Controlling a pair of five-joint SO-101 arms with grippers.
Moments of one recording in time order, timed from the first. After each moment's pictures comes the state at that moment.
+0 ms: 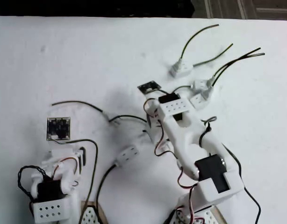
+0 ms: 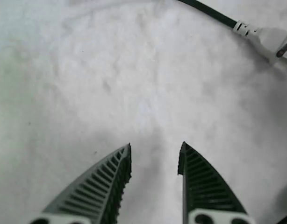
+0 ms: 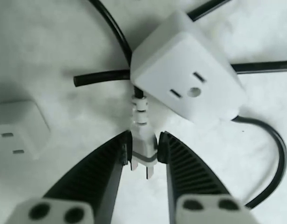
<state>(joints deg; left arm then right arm) -14.7 -103.7 97.1 71.3 -5.8 -21.5 4.7 28.0 69.9 9.5</state>
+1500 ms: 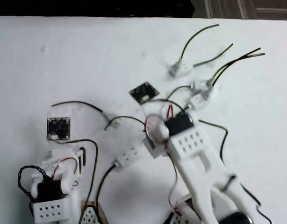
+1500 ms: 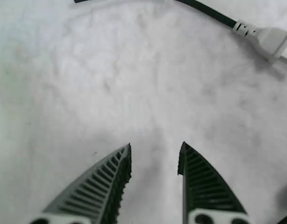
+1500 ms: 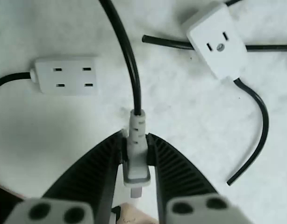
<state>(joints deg) -14.7 -103.7 97.1 71.3 -5.8 -29.8 -33.5 39.2 80.7 9.5</state>
